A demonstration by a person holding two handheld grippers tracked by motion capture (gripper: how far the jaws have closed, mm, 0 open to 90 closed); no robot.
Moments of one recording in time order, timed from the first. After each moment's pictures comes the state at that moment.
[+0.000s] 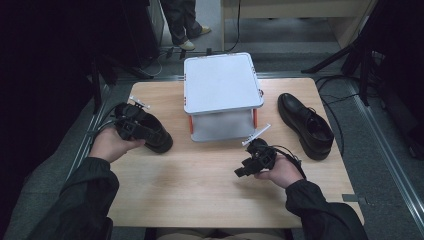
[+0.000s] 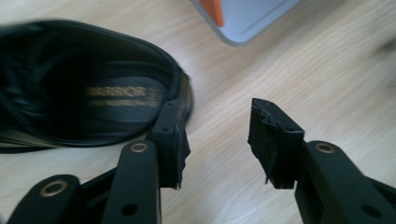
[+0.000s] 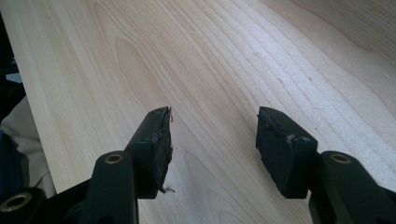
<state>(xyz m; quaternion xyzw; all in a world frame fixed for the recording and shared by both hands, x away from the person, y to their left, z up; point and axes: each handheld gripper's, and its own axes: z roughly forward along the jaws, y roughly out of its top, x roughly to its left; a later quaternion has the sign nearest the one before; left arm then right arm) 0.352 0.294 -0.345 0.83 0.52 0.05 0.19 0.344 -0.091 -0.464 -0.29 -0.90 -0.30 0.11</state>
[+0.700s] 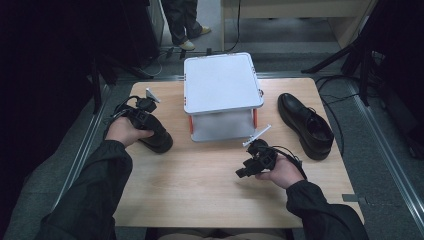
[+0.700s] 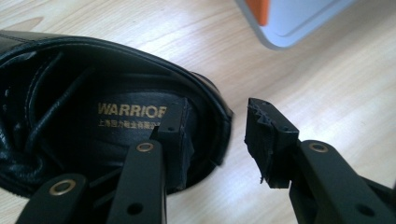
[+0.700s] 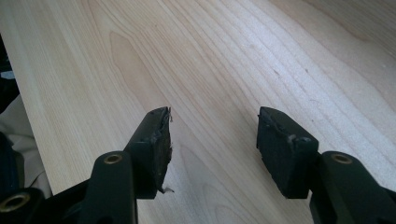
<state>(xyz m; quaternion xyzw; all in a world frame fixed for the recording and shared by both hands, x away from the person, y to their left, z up) 0.402 0.287 -0.382 0.82 0.56 0.01 0.13 0.343 -0.093 -0.467 -0.29 -0.90 -0.29 0.11</state>
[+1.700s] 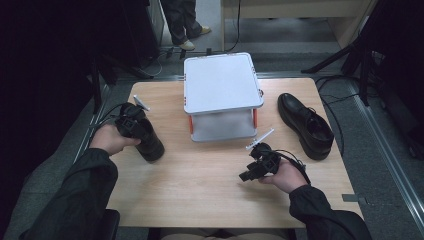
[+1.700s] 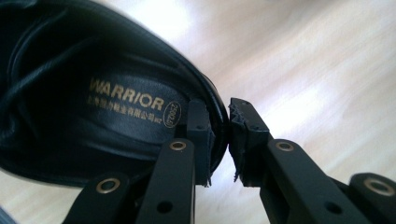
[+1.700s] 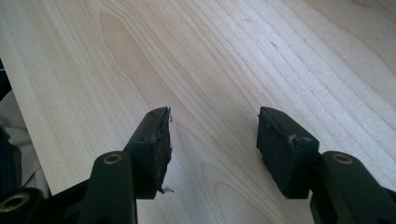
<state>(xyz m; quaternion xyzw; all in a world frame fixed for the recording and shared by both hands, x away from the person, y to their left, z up) 0.364 0.321 -0.378 0.84 0.53 -0.04 0.12 0.335 -0.101 -0.472 -0.31 -0.90 -0.28 0.11</state>
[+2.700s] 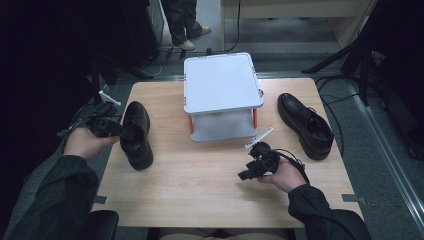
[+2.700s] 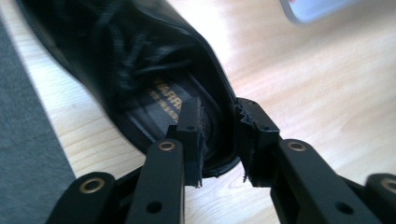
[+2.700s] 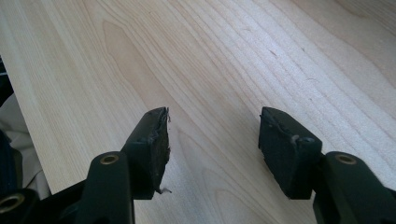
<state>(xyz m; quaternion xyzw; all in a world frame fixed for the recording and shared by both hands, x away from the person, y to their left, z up) 0.343 0.376 -0.342 0.75 0.63 0.01 0.17 0.337 -0.100 -0.469 -0.31 -0.90 -0.28 0.10</state>
